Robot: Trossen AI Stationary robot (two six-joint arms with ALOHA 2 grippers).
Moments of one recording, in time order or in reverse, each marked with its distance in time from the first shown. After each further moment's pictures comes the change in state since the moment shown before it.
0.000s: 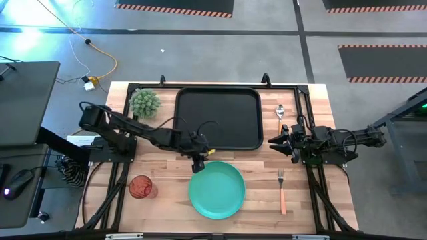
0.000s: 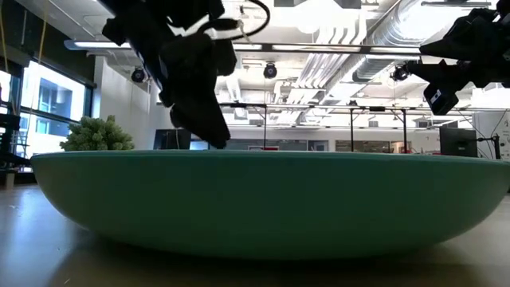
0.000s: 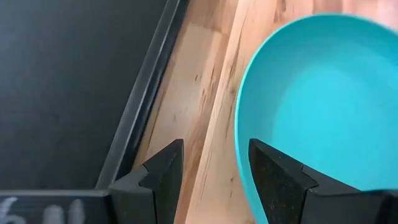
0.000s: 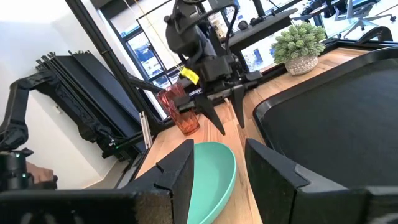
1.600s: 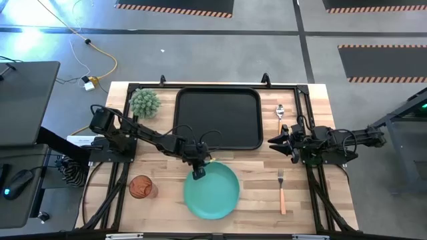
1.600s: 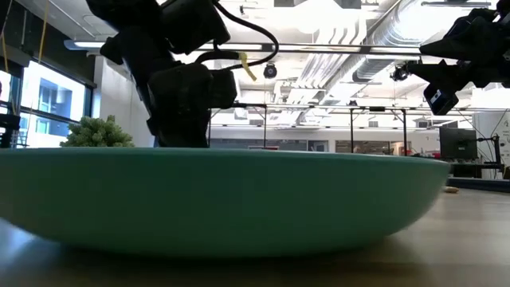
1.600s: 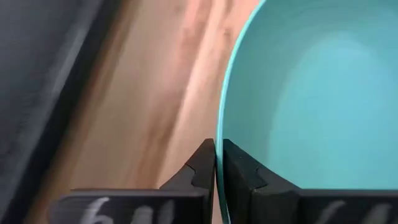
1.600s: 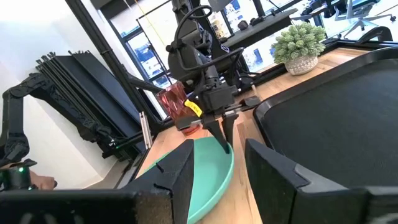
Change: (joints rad) left arm -0.039 0.124 0.000 0.028 0.076 -0.105; right arm 0.000 0.000 0.000 0.000 0.000 0.000
